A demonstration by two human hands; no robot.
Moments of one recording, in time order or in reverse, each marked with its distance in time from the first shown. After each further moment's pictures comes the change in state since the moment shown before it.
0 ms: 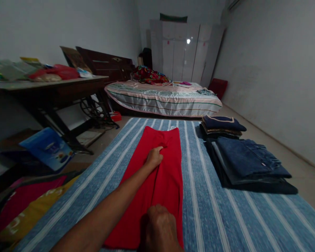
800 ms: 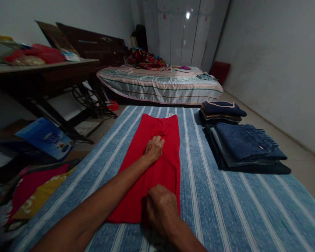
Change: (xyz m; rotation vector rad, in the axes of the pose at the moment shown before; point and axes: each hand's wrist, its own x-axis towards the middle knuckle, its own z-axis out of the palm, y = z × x) left_hand -0.035 0.013 -0.001 0.411 0.002 0.328; right_hand 0.002 0.007 -0.026 0.133 0.003 -0.061
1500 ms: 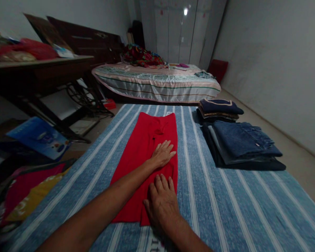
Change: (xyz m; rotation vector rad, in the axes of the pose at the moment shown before) left_hand -0.007 0.031 0.033 -0.176 -0.159 0.123; right_hand -0.003 0.004 0.009 -0.209 -0.084 0.098
